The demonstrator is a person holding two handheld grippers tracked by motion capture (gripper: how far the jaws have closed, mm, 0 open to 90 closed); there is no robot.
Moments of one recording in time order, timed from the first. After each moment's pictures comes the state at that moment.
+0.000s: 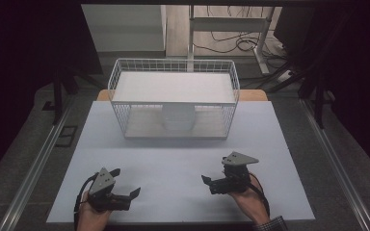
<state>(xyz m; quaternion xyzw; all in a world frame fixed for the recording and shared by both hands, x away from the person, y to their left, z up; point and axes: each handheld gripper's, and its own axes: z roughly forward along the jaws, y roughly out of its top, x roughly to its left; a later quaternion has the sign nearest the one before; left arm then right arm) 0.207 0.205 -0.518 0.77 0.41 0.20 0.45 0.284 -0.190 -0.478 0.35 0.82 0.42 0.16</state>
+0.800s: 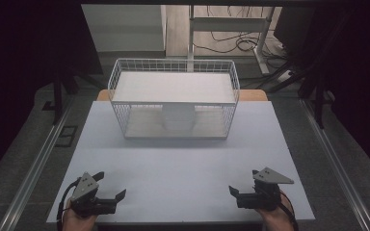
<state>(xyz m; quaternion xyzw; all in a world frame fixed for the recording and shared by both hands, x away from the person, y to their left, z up) 0.188 0.237 -0.517 0.75 0.43 0.22 0.45 0.241 -0.262 -0.480 0.41 0.79 0.40 0.20</state>
